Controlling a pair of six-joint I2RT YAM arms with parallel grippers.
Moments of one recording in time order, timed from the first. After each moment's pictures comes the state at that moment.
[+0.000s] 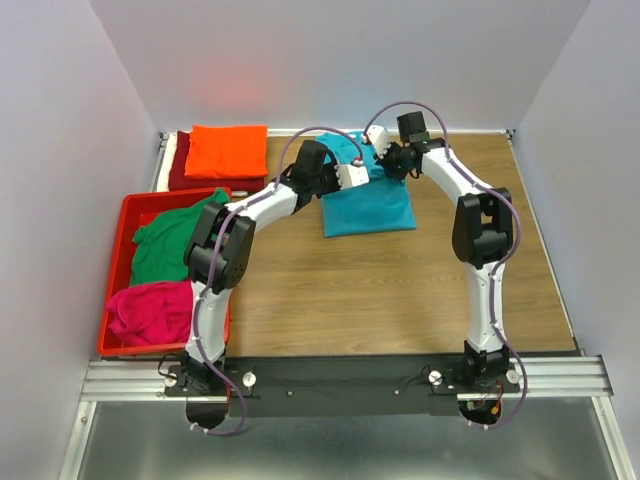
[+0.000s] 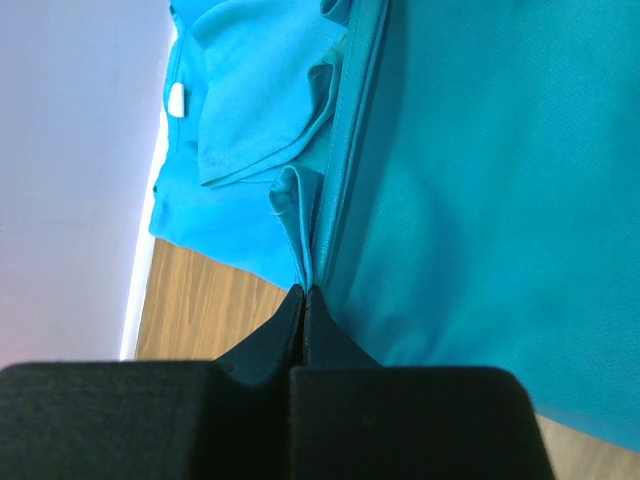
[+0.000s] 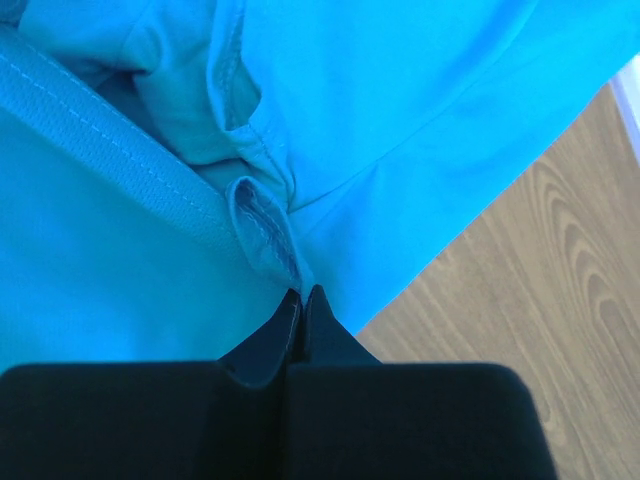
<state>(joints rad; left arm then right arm) -0.50 2.09 1.54 0.00 0.24 0.89 0.25 2.28 1.96 -0.57 -0.25 -0.74</state>
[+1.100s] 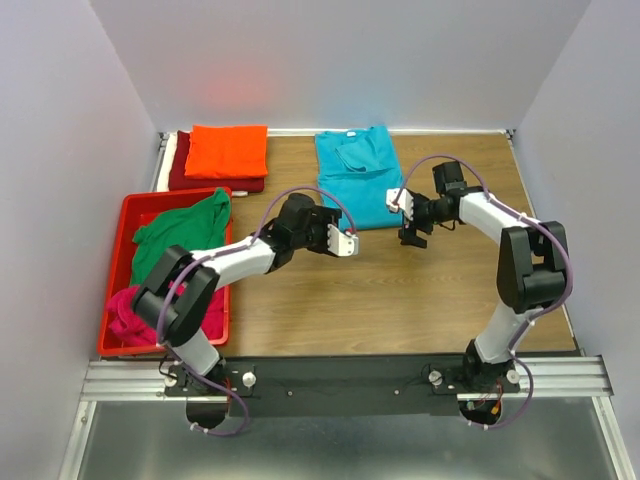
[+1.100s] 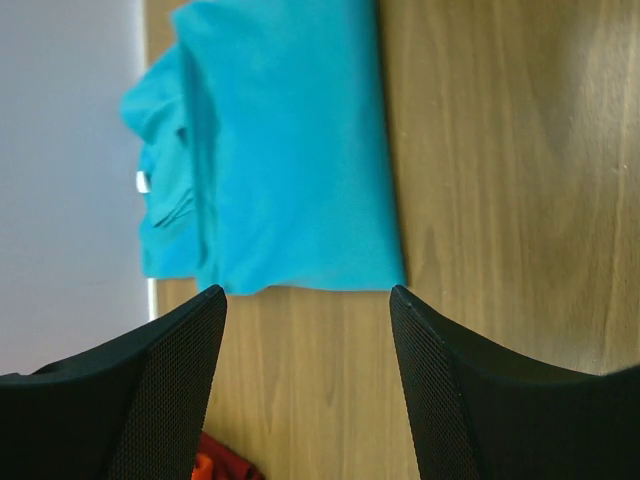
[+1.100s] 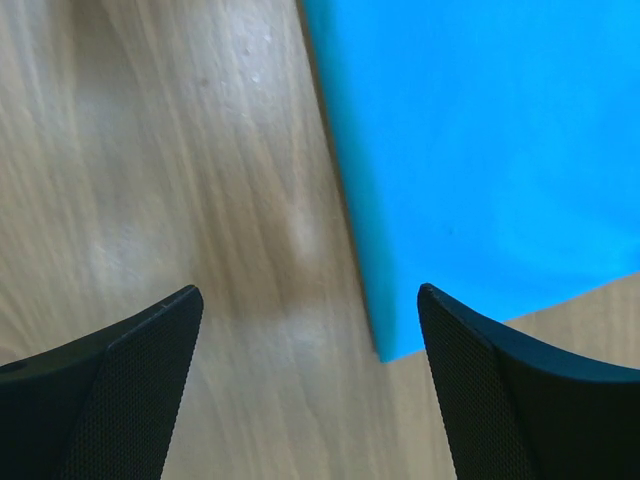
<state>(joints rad) -0.63 1.61 0.87 0.23 0.30 1.11 0.15 1.78 1.17 -0.53 -0.64 -1.25</state>
